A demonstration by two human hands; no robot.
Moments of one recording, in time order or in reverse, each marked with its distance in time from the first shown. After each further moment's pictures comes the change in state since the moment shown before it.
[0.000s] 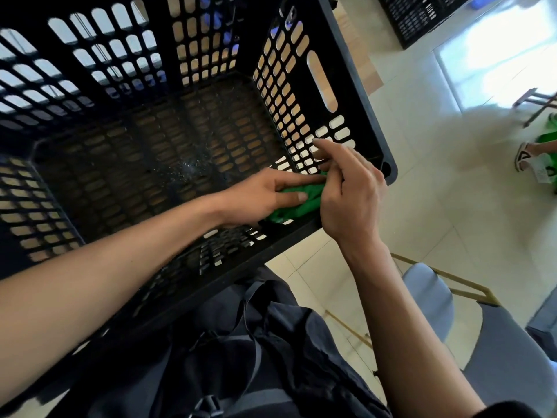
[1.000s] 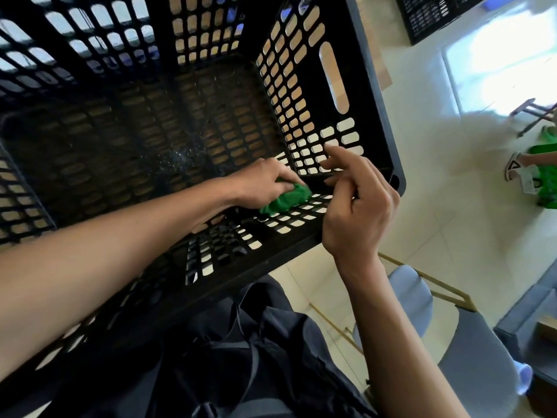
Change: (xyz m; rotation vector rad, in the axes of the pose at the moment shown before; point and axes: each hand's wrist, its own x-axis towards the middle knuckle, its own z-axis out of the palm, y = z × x) left_hand 0.061 -0.039 -0.027 0.451 0.140 -0.104; right_hand 0.002 0.009 0.010 0.126 0.129 -0.064
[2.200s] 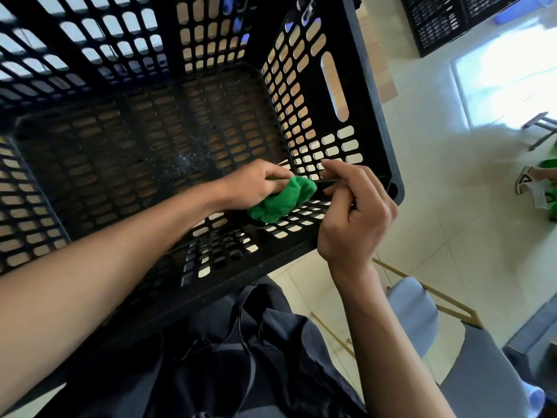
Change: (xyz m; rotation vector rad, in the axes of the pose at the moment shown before) left_hand -0.014 -0.007 -0.011 -0.307 -0.016 -0.001; right_hand 0.002 0.003 0.002 0.054 0.044 -0.052
